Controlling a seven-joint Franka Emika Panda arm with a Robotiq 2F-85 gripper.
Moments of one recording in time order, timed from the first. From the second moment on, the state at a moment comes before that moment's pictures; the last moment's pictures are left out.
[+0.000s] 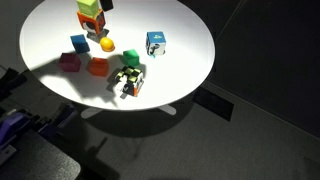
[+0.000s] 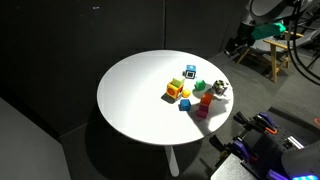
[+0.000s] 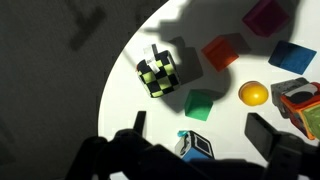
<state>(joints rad) -0.18 -0.11 -0.17 -2.43 -0.11 2.38 0.03</state>
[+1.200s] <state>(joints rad) -0.15 0.30 -0.15 -2.24 -0.04 2.55 0.04</state>
